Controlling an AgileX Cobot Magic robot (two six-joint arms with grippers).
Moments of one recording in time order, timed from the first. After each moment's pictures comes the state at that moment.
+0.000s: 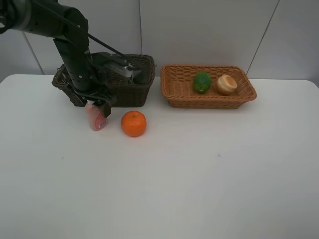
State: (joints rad) left arm -0.37 2.06 -1.41 0.09 0.80 0.17; right arm 0.01 0.00 -0.52 0.05 1.06 0.05
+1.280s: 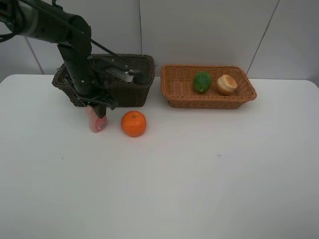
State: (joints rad) left arm -0.37 2.08 -1.41 0.08 0.79 0.17; right arm 0.01 0.00 -0.52 0.05 1.06 0.05
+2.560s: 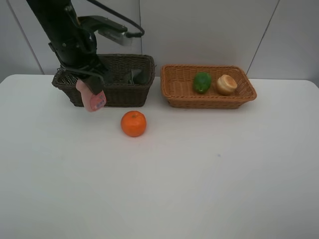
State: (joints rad) left arm -0.43 1.78 -1.41 0.08 0.95 0.17; right arm 0.01 0.00 -0.52 0.05 1.06 0.05
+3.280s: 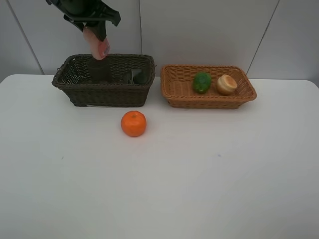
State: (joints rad) left arm -0.37 1.96 -1.83 0.16 0.93 -0.06; right arm 0.01 0.00 -0.52 0.05 1.06 0.05
